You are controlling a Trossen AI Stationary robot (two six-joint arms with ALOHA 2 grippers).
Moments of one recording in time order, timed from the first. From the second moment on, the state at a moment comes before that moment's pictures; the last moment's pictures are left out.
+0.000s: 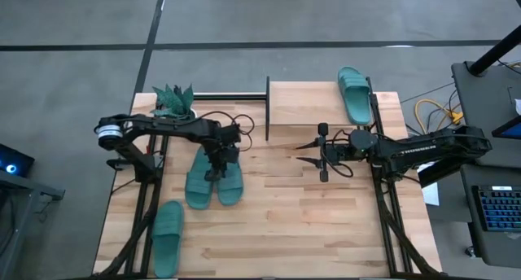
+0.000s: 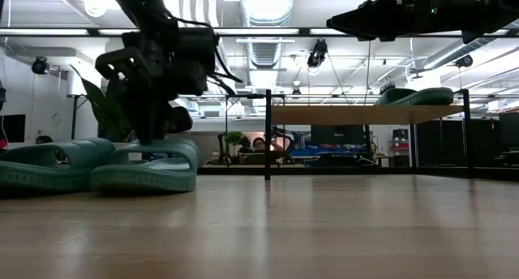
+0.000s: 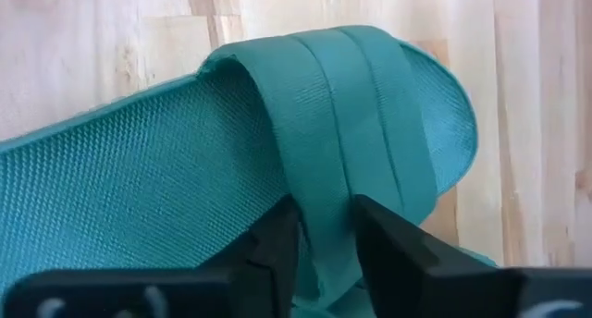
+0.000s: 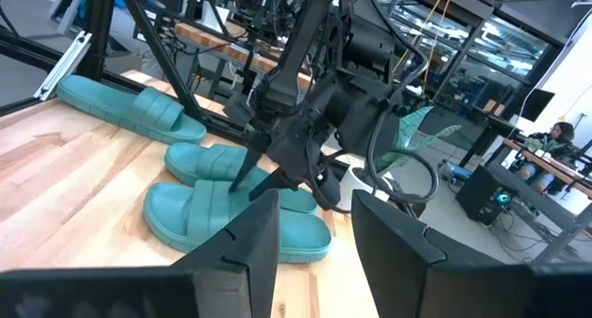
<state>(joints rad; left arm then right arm) 0.25 1.57 0.98 -0.80 0.43 0.32 -0.02 1.02 0.43 0.53 -0.02 -0.40</state>
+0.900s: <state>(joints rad) 0.26 1.21 1.10 -0.93 0.27 0.40 -0.02 1.02 0.44 0.58 -0.02 -0.32</state>
